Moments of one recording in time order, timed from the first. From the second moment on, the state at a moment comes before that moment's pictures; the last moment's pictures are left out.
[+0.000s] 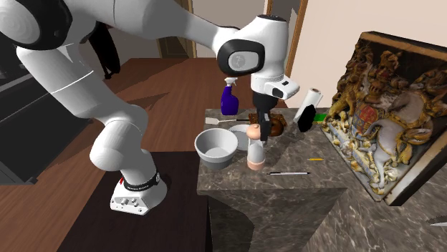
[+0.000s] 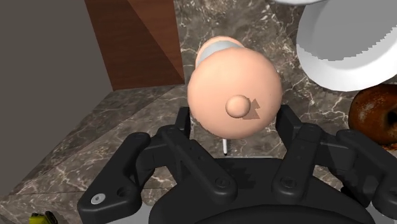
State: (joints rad) arm 0.04 -0.36 0.03 -2.37 0.01 2.08 0.12
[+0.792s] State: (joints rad) arm 0.04 -0.38 0.03 -2.23 0.01 1.91 0.12
